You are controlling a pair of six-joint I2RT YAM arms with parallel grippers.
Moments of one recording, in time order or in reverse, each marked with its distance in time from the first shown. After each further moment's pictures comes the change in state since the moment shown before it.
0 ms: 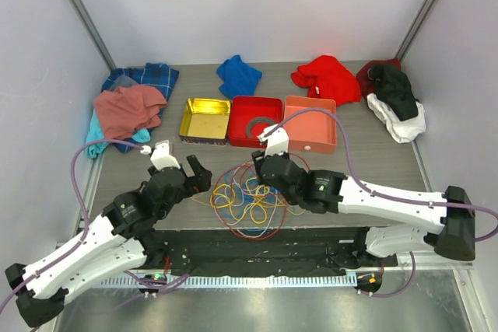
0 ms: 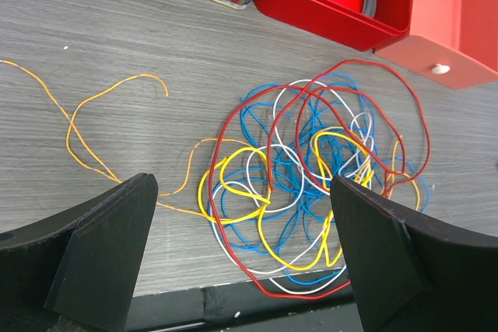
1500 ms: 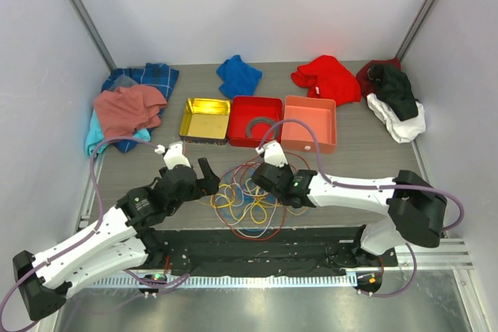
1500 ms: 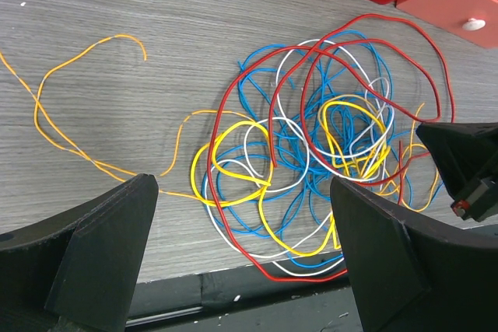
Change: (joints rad) left arm 0.000 0.114 -0.026 0.042 0.089 -0.024; right arm -0.117 0.278 -0.139 -0.065 -0.032 0.056
